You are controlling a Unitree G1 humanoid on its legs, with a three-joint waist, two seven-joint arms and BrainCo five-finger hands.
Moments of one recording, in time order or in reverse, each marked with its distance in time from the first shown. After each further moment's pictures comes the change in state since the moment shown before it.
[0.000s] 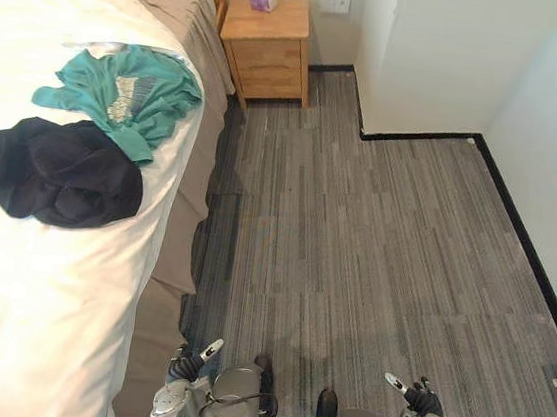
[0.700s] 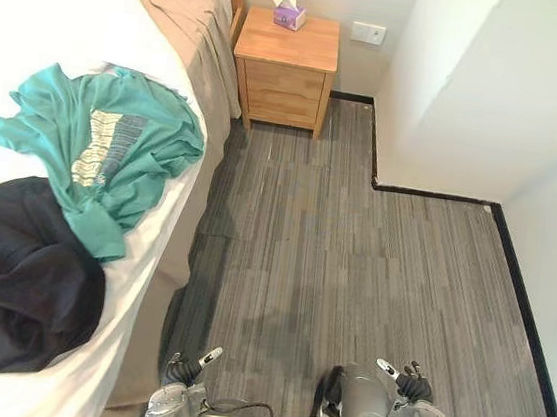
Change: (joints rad) left arm 0.011 0.027 -0.019 0.031 0.058 0.022 0.000; right arm -0.033 0.027 -0.061 -0.006 -0.058 -0.011 0.023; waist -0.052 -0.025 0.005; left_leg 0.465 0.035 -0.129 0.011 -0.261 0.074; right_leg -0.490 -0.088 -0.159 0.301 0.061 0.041
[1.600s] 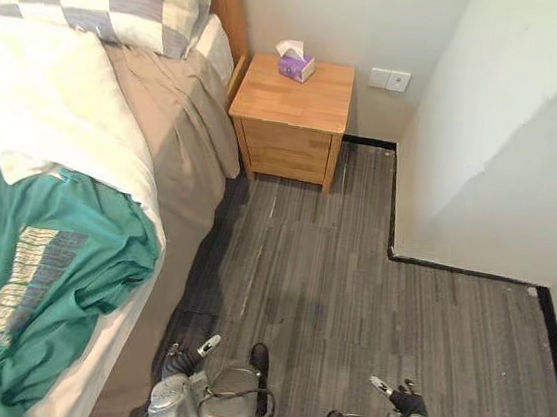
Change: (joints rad) left arm -0.032 -0.013 0.081 -0.001 -0.002 -0.023 -0.008; right arm 0.011 0.024 0.040 0.066 -0.036 0.023 -0.004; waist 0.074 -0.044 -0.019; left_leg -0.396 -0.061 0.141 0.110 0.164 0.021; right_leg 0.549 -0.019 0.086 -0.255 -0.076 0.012
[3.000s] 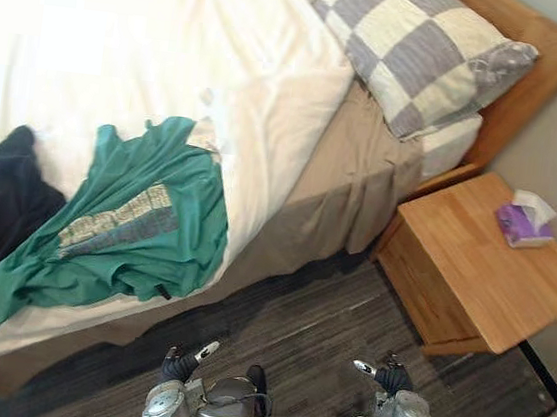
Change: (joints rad) left arm 0.073 0.017 -0.051 -0.050 -0.037 -0.007 0.002; right arm -0.047 -0.002 0.104 -0.025 -0.101 0.003 0.005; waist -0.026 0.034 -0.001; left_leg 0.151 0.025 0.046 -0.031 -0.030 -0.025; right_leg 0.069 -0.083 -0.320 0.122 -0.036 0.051
